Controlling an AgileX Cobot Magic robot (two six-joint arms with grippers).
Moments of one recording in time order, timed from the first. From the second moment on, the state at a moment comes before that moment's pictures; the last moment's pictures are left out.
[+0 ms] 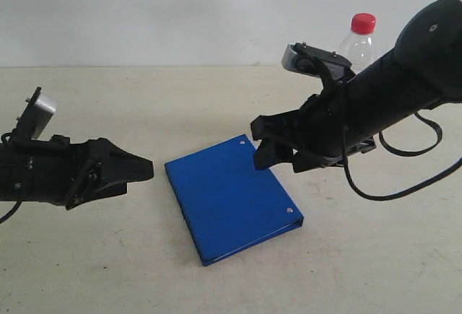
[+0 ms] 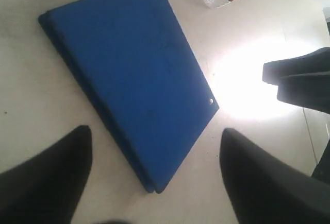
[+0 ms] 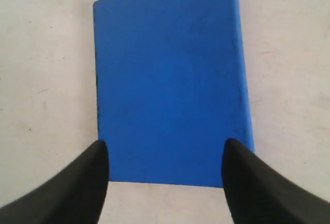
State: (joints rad) left arm 0.05 1.66 -0.55 -1.74 0.80 1.48; right arm 0.42 1.66 -0.98 0.75 0.58 -0.41
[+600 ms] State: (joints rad) left arm -0.08 1.78 -0.57 -1.74 0.86 1.46; right arm 0.42 1.88 -1.25 0.62 0.71 -0.33
